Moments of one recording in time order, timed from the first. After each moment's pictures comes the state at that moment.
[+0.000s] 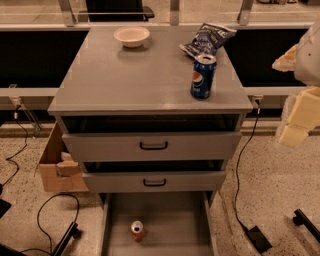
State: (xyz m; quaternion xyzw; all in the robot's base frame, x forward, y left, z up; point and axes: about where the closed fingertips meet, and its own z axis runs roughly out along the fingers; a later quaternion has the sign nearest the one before) arm 0.438 -0.217 0.976 -0.60 0.78 -0.03 0.16
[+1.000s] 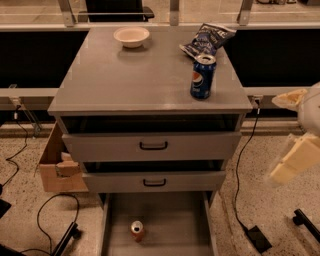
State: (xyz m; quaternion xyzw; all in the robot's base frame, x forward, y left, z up) arm 0.415 -0.215 0.920 -0.56 0.79 0.04 0.24
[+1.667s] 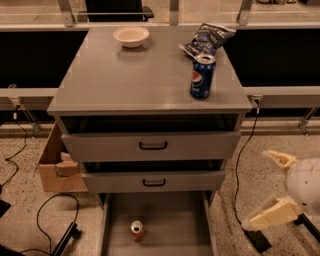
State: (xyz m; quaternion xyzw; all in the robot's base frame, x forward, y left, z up) arm 0.382 -0.215 0.799 -0.47 0.79 0.15 0.35
